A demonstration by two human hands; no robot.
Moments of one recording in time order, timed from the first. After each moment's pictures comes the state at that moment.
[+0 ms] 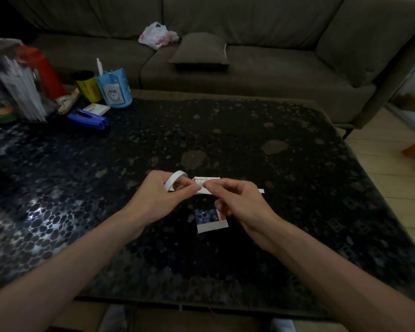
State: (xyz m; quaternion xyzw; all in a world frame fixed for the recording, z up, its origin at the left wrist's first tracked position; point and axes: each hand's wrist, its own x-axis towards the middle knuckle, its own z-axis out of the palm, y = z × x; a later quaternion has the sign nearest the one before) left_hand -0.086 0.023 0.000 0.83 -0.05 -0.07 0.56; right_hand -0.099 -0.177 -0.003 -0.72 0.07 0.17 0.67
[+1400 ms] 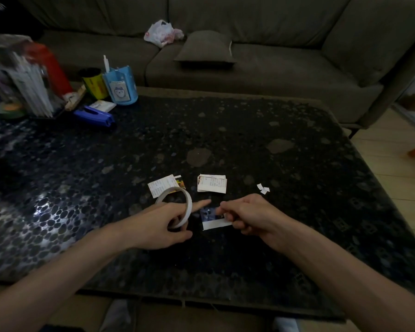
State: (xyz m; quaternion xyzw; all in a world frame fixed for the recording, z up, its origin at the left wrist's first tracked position) left_hand -0.103 0.052 -0.024 0.90 -0.27 -0.20 0.27; right_hand -0.096 -0.187 -0.020 -0.75 0.18 0.29 0.56
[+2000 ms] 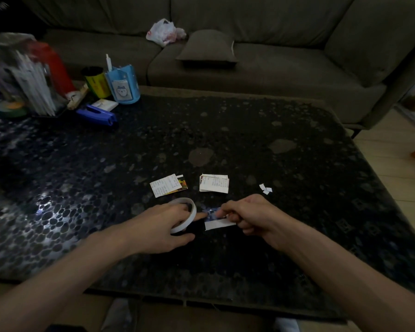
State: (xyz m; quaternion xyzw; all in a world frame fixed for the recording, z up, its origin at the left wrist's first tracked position) left_hand -0.105 0.052 -0.035 0.92 -0.30 -0.15 0.20; right_hand -0.089 -0.189 -0.026 -0.76 0.18 0.31 0.54
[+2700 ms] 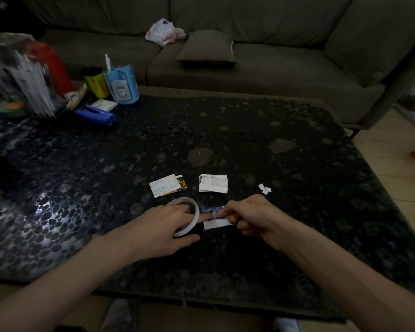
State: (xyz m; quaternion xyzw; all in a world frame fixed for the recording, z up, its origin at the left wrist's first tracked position) left_hand -0.107 0.049 -0.043 0.93 -0.34 -0.10 0.13; right_hand -0.089 -0.189 -0.029 -0.75 0.21 0.30 0.55
